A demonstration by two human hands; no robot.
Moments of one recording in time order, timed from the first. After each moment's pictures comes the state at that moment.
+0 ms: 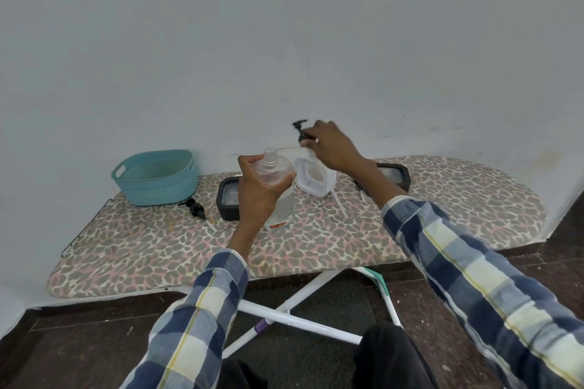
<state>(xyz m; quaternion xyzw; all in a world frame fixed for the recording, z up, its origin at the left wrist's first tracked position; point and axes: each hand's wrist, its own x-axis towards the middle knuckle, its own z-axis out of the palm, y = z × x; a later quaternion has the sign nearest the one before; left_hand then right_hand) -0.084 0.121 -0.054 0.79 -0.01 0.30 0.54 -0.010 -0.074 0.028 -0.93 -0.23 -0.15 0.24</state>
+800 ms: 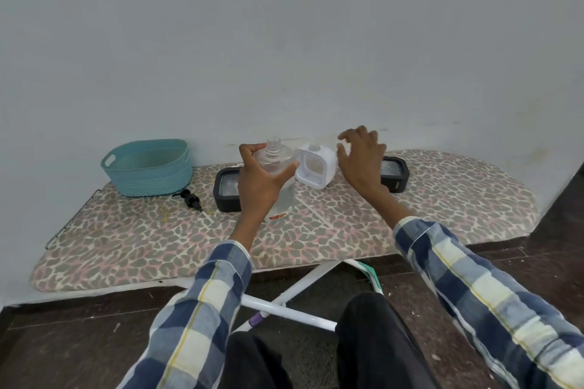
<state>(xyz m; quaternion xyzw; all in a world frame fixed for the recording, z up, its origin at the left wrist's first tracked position) -0.081 0.125 -0.058 0.80 -0.01 0.32 0.51 -0.017 -0.105 -0.049 -0.92 -0.03 -0.32 0.23</state>
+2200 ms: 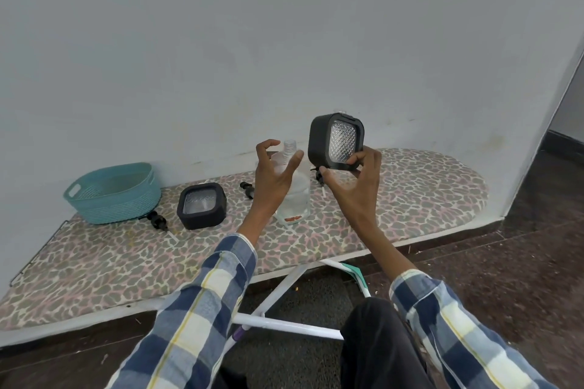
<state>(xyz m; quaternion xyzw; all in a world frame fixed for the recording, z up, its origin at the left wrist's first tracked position) -0.068 0.010 -0.040 0.79 -0.12 0.24 0.55 -0.099 -0.172 -0.080 -0.71 -0.05 -0.44 0.54</state>
